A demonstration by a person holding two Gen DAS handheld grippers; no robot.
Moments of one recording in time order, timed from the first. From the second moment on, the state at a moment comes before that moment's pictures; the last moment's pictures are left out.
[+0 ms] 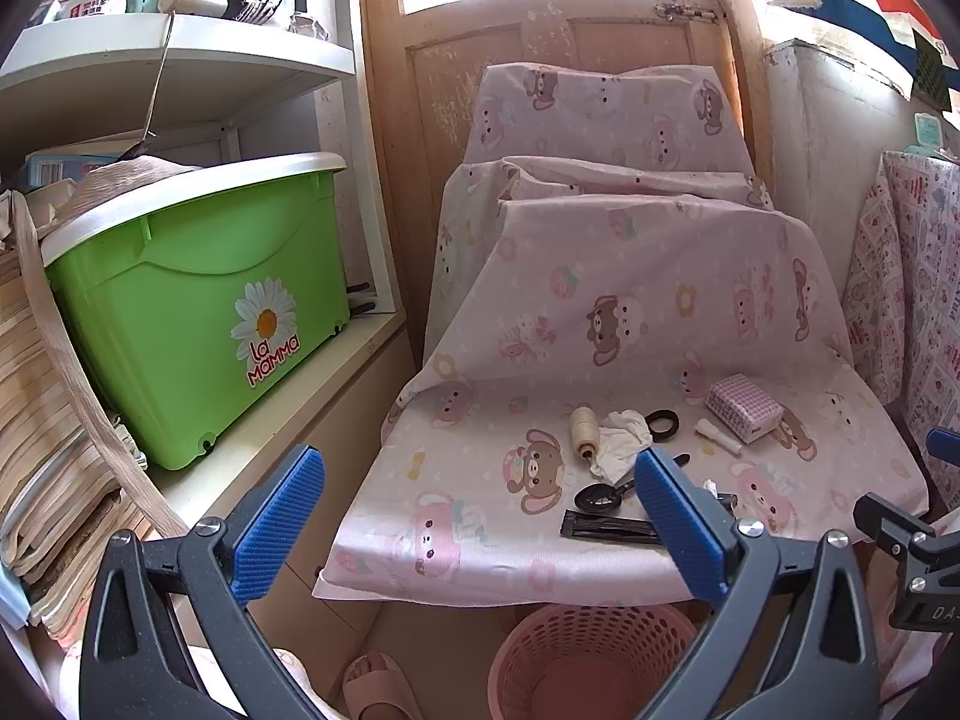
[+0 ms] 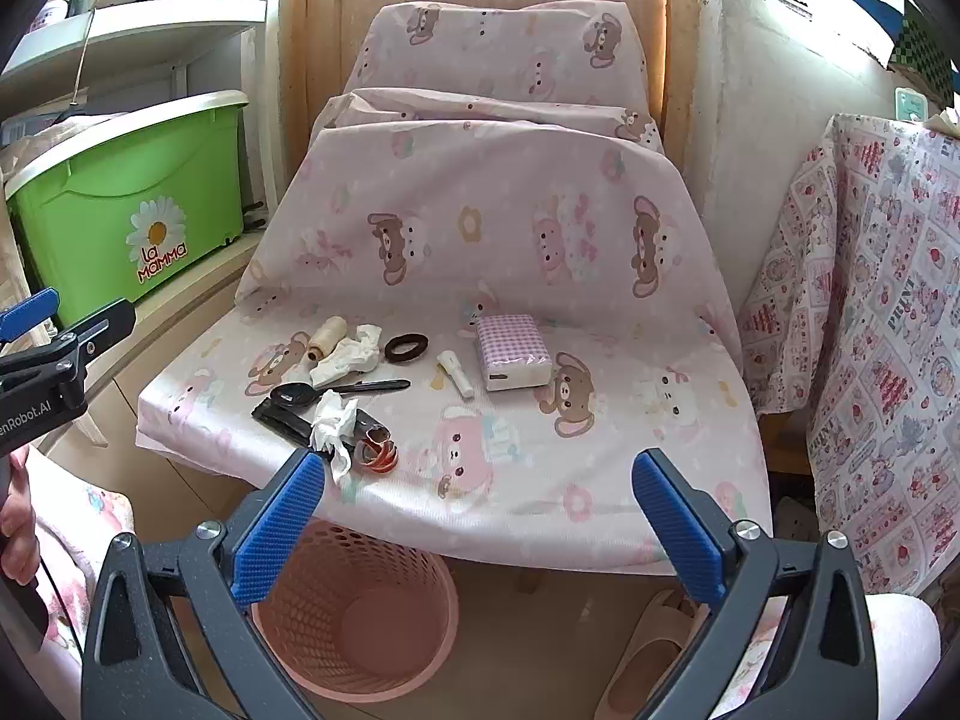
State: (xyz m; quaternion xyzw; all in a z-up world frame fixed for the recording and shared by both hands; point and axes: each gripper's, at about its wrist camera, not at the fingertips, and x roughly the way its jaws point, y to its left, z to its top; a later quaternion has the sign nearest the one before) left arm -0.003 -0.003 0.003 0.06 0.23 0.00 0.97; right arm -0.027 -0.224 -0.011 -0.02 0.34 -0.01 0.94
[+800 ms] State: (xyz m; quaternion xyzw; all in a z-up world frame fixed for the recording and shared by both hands) left arm -0.002 -0.005 0.002 0.06 0.24 0.00 0.97; right arm -0.027 -0.224 -0.014 0.00 0.34 0.01 0.94
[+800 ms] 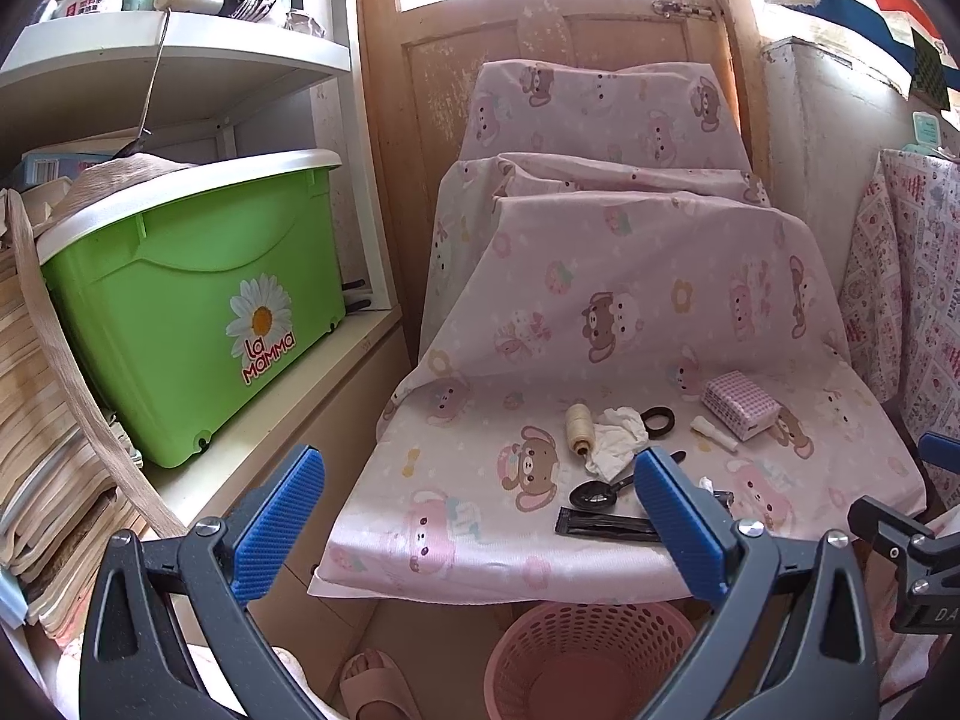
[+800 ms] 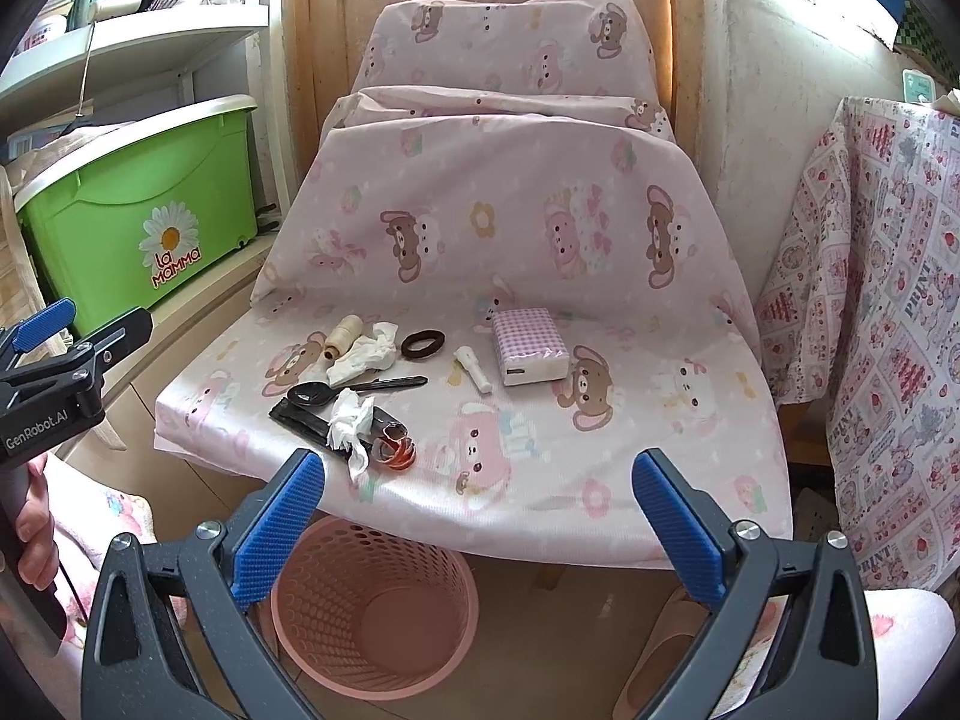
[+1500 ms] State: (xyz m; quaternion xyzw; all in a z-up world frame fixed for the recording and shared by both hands) left arm -0.003 -0.014 -0.001 0.07 0.24 0.00 0.97; right arm -0.025 -0.224 -0.016 -0.01 0.34 0.01 0.94
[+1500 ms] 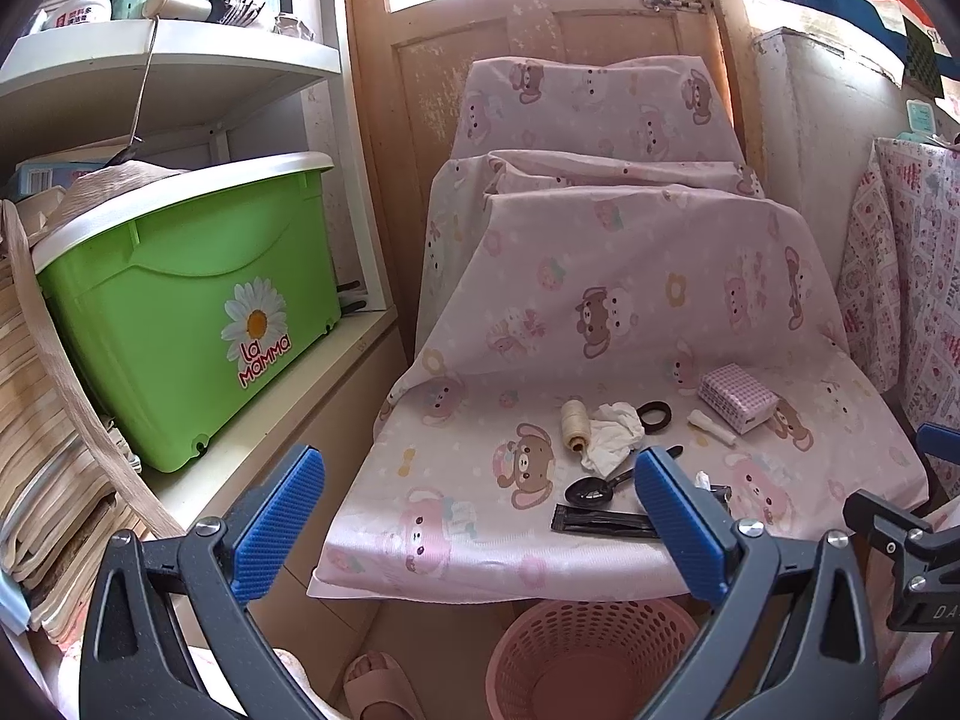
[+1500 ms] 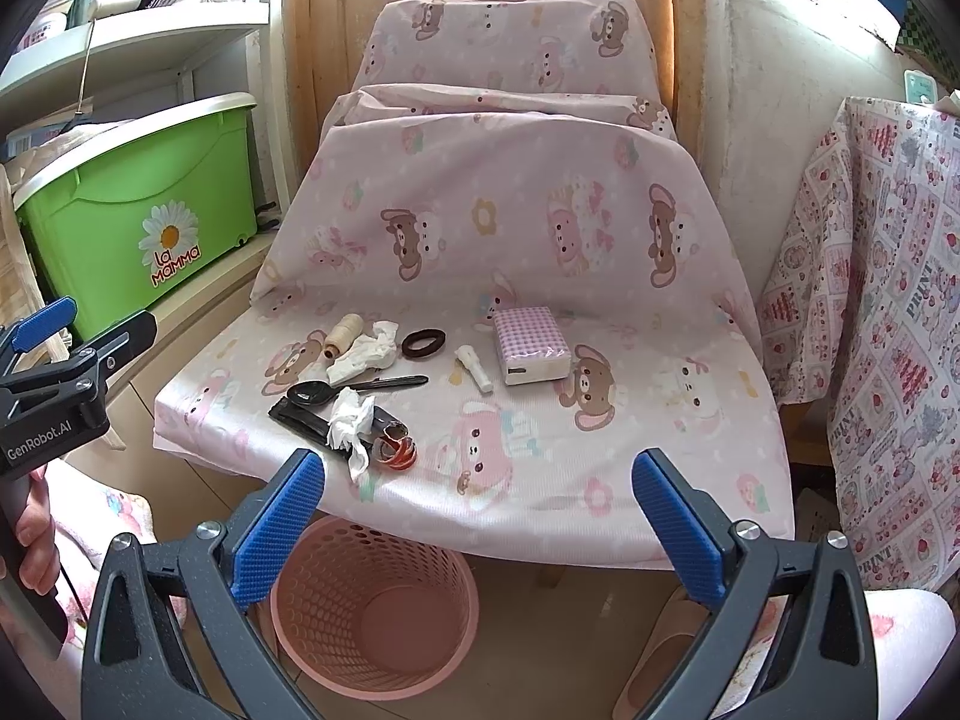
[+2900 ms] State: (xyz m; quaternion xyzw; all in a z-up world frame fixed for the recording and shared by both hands) left arm -0.007 -0.015 0.000 0.08 0.23 0.00 0.97; right arm -0.025 -0.229 -0.018 0.00 0.35 0.00 0.94
